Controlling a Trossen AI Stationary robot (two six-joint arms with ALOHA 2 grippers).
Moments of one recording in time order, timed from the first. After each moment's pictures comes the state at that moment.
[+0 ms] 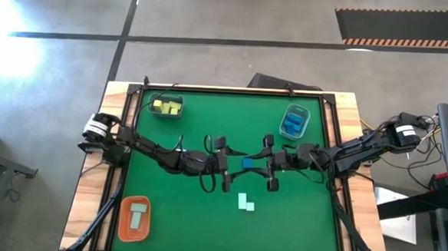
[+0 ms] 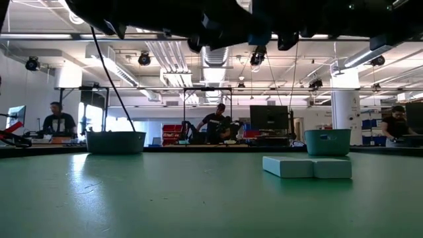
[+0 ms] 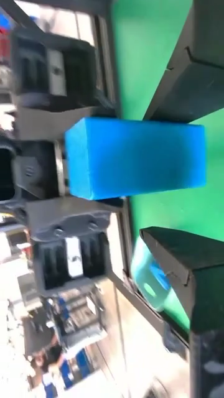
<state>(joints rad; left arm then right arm) -0.20 1.75 0.94 0.78 -0.39 0.17 0.16 1.34 0.46 0.96 0.03 -0.11</state>
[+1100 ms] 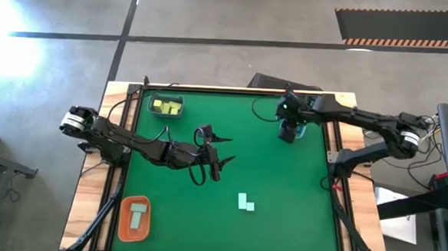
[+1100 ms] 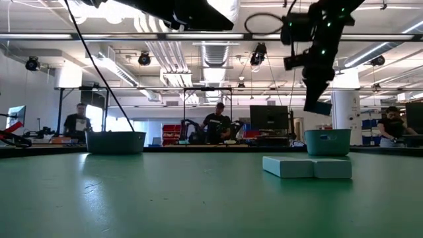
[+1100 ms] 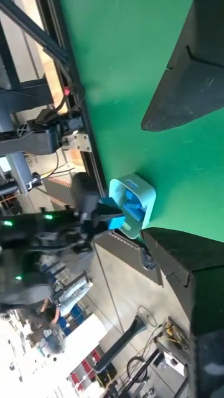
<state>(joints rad) -0.20 1.50 0.92 0.41 -0.56 0.33 -0.48 1.33 1.01 -0.88 0.17 -0.14</state>
